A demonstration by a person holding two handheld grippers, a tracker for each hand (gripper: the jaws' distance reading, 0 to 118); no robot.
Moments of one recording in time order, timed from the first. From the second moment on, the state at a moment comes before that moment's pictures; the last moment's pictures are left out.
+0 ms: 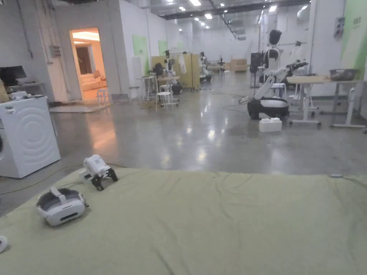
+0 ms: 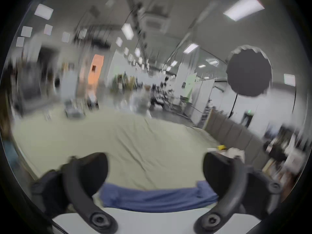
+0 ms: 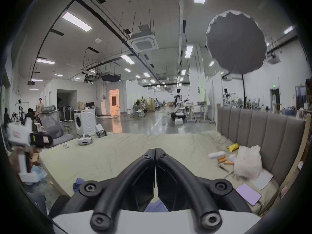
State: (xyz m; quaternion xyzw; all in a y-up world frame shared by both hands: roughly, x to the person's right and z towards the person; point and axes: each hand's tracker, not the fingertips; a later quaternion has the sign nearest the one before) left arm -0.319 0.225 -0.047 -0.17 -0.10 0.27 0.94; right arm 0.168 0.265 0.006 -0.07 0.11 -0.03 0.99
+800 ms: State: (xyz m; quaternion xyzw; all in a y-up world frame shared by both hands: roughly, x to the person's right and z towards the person) left arm -0.401 0.019 -0.130 -0.24 -0.03 0.54 0.80; right arm 0.168 0.238 -0.014 -0.16 0.08 -0.08 0.98
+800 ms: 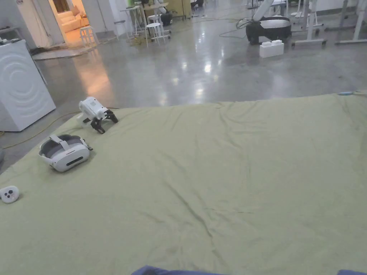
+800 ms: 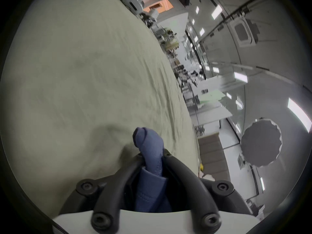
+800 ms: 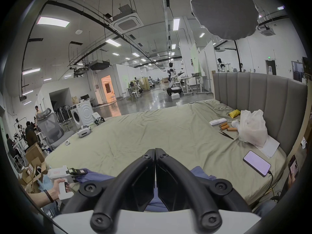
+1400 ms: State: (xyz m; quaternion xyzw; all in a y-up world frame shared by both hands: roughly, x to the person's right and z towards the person) left arm -0.131 0.086 -0.150 -0.35 -0.18 0.09 0.92; right arm 0.201 0.230 0.005 -0.14 0.08 -0.12 0.98
